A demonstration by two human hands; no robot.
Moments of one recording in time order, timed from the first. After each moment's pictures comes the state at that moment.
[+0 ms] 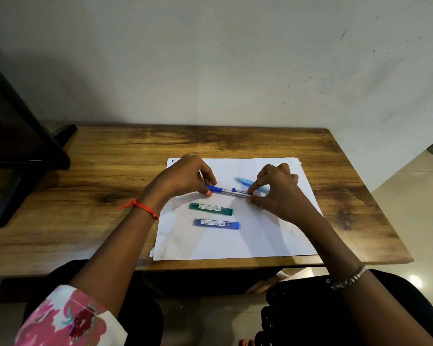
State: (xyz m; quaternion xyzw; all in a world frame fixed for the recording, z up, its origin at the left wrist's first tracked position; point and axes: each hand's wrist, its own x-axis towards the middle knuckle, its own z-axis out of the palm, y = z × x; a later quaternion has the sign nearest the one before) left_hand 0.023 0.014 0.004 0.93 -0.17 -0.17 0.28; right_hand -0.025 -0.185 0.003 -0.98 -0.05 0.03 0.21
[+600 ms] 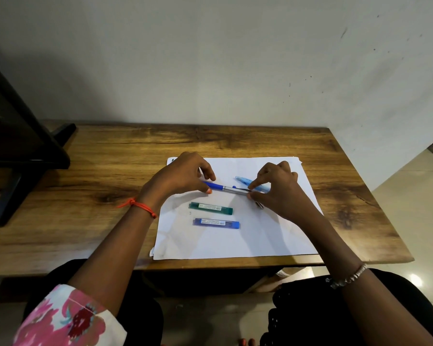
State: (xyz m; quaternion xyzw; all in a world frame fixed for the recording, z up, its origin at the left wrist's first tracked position) left_hand 0.024 0.016 0.004 0.94 -0.18 -0.14 0.27; right_hand -0.024 -0.185 0.003 -0.98 -0.05 0.02 0.21
